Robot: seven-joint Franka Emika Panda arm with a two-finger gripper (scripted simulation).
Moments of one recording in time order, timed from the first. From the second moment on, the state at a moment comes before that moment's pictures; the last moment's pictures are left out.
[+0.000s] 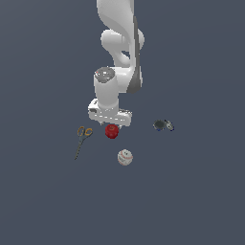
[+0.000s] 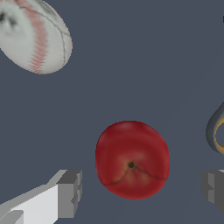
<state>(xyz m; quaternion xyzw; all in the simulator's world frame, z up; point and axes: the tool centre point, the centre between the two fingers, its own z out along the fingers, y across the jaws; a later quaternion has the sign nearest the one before) -0.085 -0.059 0.097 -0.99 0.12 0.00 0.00</state>
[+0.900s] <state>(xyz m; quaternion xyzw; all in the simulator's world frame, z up) -0.087 -0.059 0.050 -0.99 0.12 0.00 0.00</state>
